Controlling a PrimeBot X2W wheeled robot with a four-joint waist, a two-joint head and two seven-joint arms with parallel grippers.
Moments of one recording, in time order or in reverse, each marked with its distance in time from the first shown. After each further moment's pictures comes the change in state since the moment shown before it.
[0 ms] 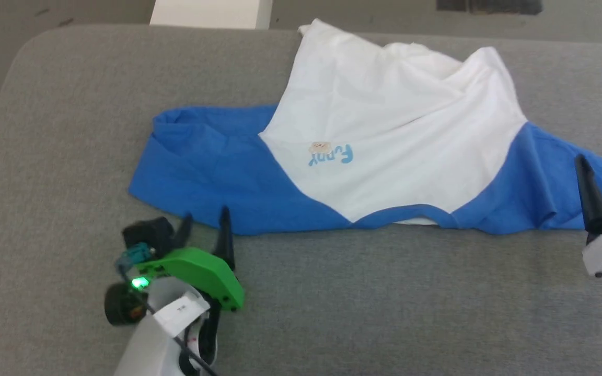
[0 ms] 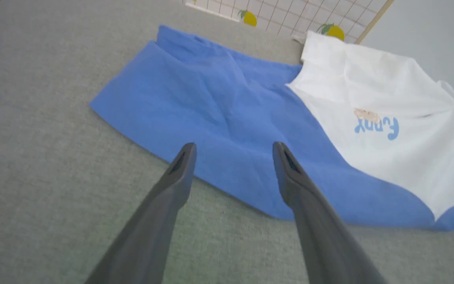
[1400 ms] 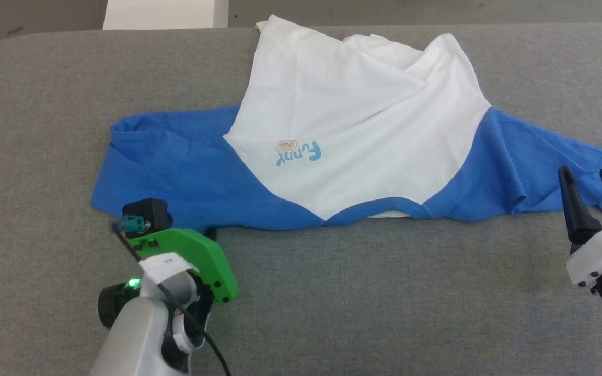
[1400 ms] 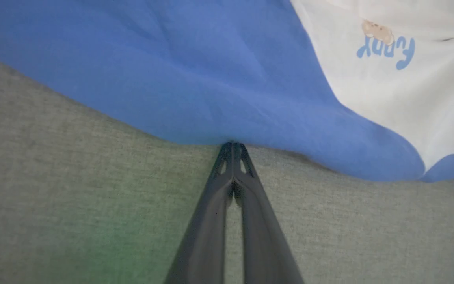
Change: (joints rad) left arm -0.023 0.045 -0.023 -0.090 -0.091 0.126 0.444; right arm 0.036 0.051 0.004 -0.028 -0.039 0.000 0.013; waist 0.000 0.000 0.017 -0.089
